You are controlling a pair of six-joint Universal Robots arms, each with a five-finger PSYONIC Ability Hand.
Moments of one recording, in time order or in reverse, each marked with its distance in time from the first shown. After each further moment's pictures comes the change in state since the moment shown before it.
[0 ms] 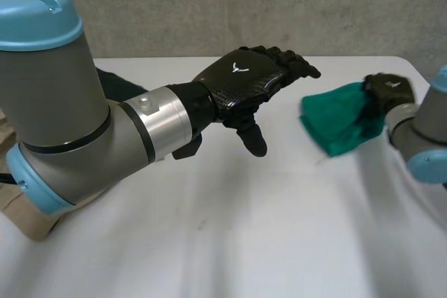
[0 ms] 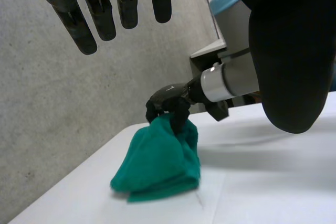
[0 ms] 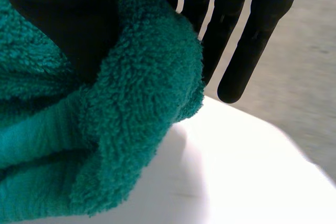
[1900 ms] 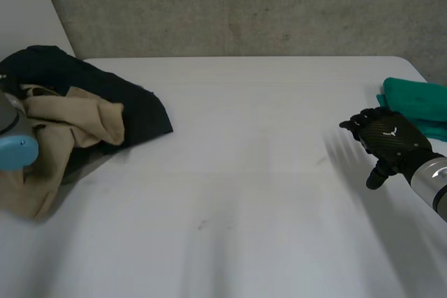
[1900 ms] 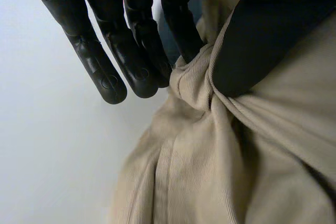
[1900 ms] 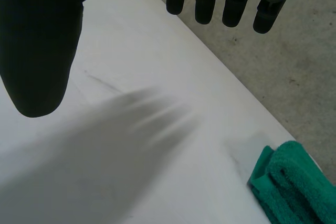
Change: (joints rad) left arm 0.644 -0.345 -0.001 0.488 -0.830 0.812; right arm -0.095 -0.604 0.832 -0.044 -0.374 -0.483; left_hand 0.911 0.975 0.970 0.987 0.865; right_hand -0.790 -0.887 -0.907 -0.992 -0.870
